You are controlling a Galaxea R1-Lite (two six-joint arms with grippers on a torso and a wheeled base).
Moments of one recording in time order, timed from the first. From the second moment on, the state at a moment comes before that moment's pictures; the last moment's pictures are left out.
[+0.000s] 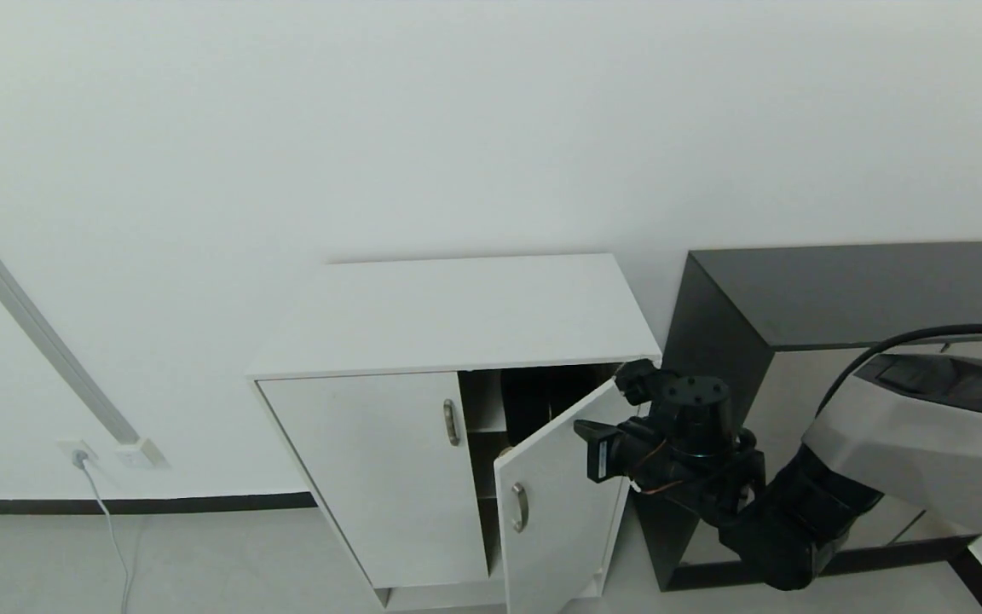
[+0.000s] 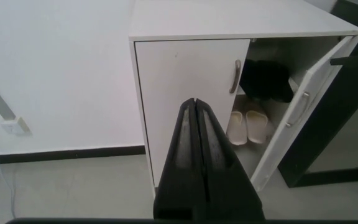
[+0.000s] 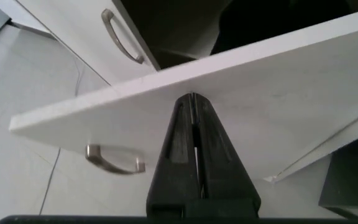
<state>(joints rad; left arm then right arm) 0.00 0.00 0.00 0.00 0.01 -0.01 0.61 2.24 -0.88 -1.11 0.05 0.22</state>
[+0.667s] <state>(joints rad) 0.00 0.00 0.00 0.00 0.01 0.00 0.59 2.34 -1.10 -1.00 0.05 0.22</state>
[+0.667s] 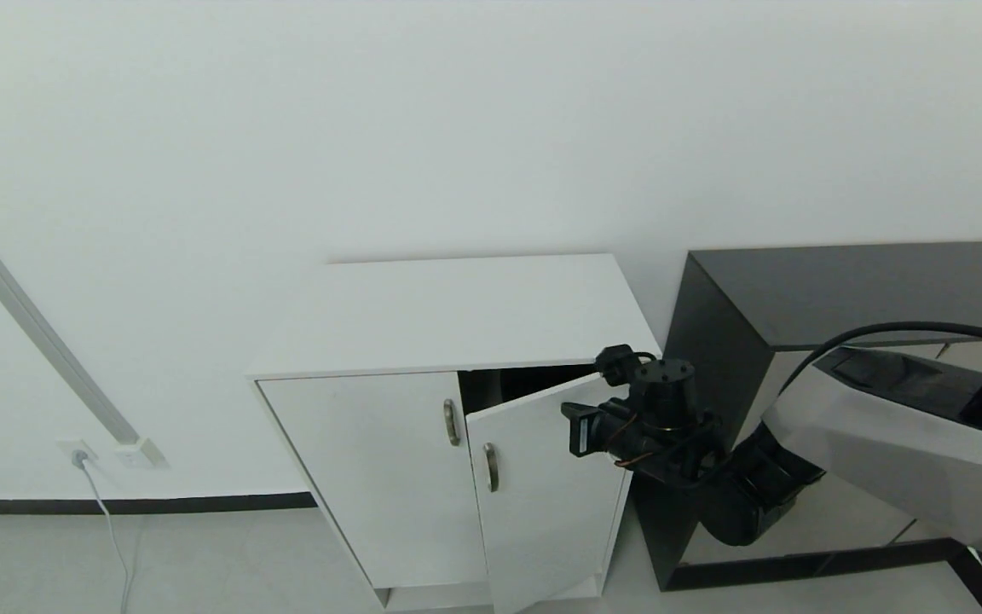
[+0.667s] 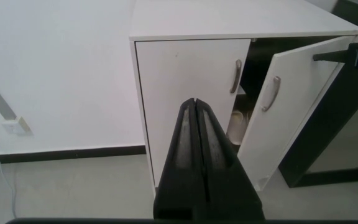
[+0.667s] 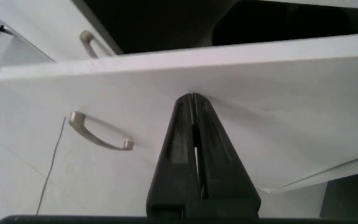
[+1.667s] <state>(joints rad) 0.00 0.00 0.00 0.00 0.01 0.00 0.55 2.42 -1.27 -0.91 0.05 0.22</state>
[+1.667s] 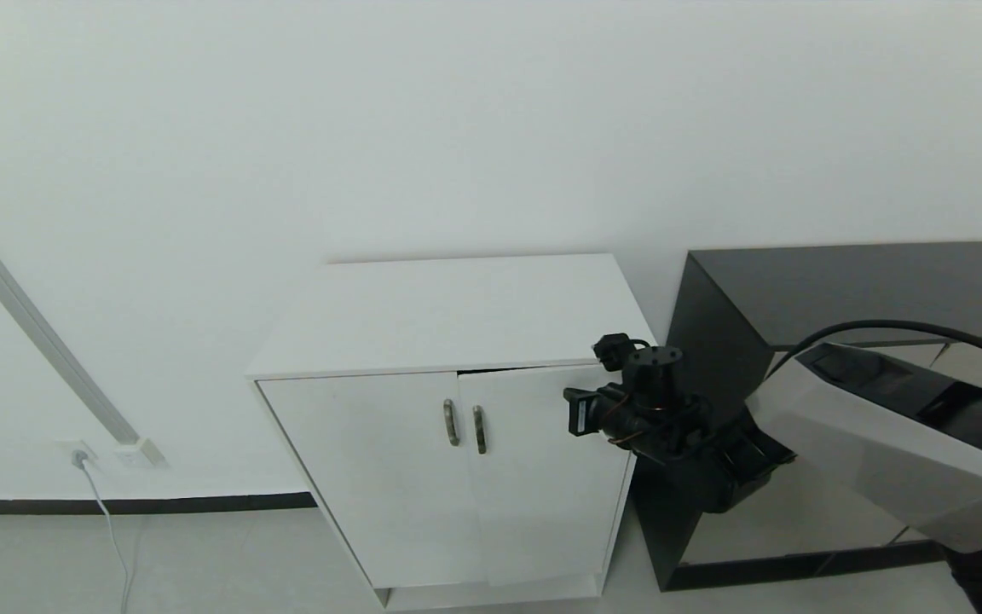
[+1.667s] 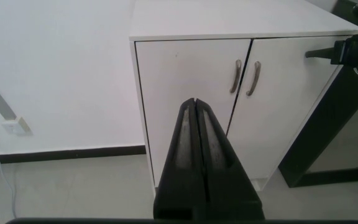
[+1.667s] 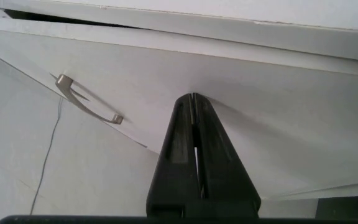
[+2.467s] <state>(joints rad) 0.00 0.00 0.00 0.00 0.01 0.00 0.54 2.44 -1.31 -0.91 0.05 0.22</state>
